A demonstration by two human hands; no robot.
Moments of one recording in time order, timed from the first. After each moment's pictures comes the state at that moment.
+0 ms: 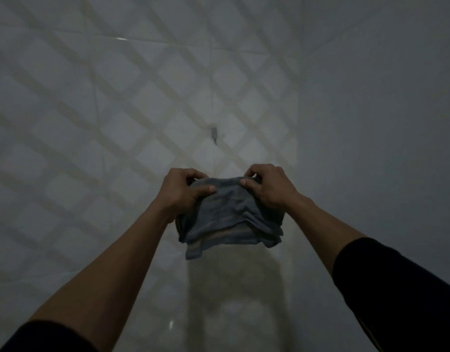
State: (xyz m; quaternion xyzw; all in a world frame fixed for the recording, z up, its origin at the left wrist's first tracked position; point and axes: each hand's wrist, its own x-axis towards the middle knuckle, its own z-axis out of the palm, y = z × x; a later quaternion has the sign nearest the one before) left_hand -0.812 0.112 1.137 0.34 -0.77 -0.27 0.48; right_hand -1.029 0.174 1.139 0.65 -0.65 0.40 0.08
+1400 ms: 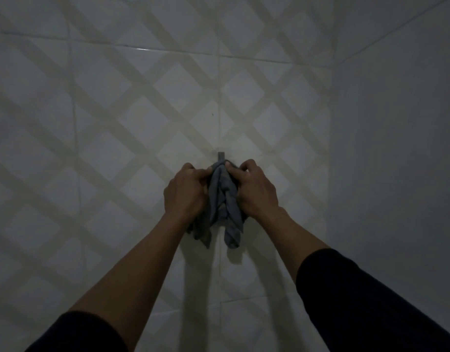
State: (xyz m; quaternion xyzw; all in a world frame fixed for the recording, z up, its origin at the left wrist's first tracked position) left_hand -0.881 -0.018 1.180 0.45 -0.74 0.08 0.50; right_hand -1.041 0.011 1.177 0.65 -0.60 0.41 0.20
